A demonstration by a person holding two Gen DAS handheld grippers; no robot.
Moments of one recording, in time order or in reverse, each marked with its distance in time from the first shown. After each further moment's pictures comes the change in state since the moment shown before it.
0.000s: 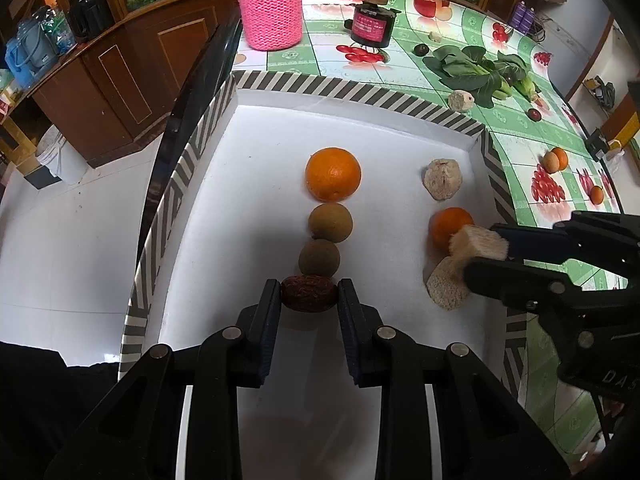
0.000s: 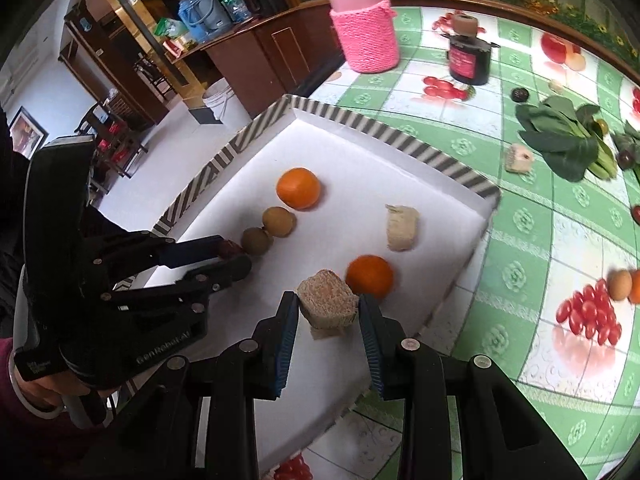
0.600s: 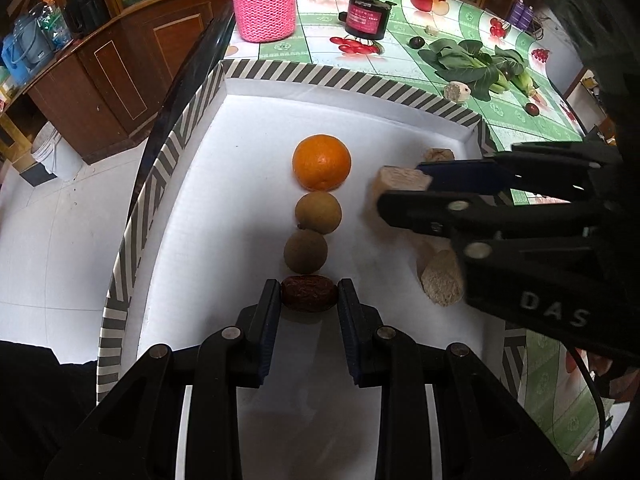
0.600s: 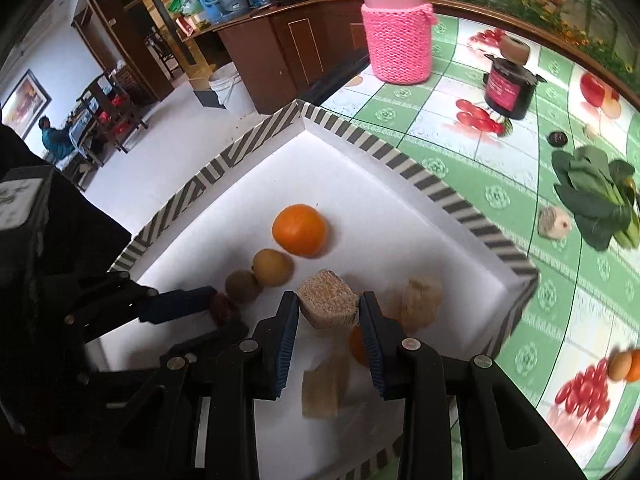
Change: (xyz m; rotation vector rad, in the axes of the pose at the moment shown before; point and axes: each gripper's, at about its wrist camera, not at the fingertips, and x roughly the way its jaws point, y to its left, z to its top) left arm 0.008 -0.006 -0.003 -0.002 0.012 -0.014; right arm 0.038 0.011 0.038 -0.116 0.029 -0.052
